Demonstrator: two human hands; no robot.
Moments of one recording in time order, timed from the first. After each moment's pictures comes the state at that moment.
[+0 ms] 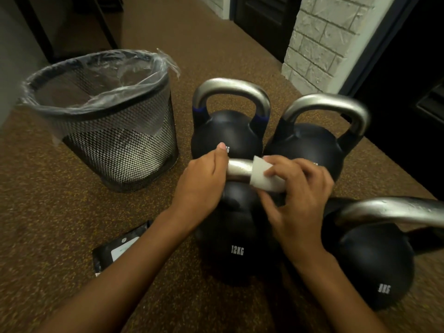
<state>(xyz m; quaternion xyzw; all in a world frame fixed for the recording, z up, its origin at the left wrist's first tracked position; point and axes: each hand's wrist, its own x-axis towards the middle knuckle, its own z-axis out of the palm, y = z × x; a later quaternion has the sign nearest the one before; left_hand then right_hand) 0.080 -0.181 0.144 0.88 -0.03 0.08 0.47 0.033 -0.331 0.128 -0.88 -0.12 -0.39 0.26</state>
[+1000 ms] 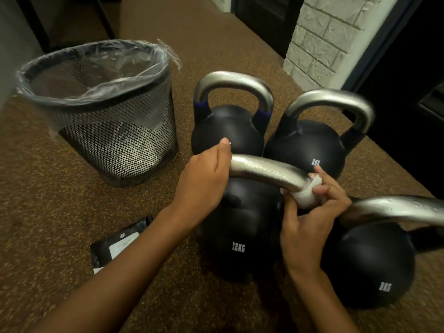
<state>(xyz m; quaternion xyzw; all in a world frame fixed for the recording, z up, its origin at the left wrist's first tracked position) 0.078 -0.180 0.143 0.87 -0.04 0.10 0.48 0.026 -0.330 0.093 -0.76 0.00 -0.41 0.51</state>
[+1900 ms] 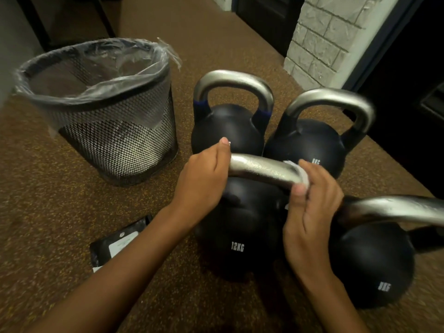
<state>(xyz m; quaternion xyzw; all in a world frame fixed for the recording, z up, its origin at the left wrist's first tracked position) 0.078 -0.181 0.144 0.87 -0.04 0.09 0.48 0.016 -0.334 0.112 -0.86 0.01 -0.32 0.40</state>
